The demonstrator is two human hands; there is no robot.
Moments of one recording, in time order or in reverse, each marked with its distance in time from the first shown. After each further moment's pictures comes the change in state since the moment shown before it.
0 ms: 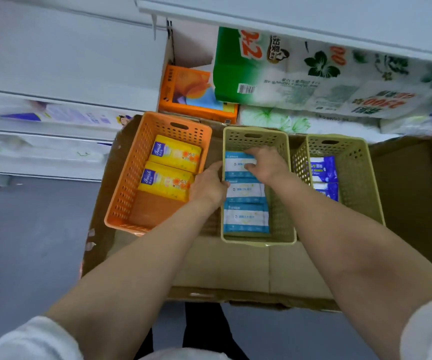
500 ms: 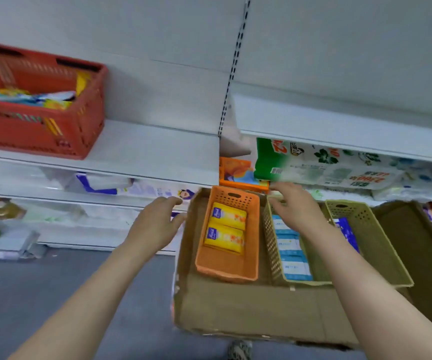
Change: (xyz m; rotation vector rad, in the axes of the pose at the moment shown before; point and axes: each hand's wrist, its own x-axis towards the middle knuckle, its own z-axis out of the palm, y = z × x) left_hand -0.121 -0.126 -0.300 0.286 0.251 0.349; right_hand -0.156 -0.203 -0.103 -0.017 0.382 -0.109
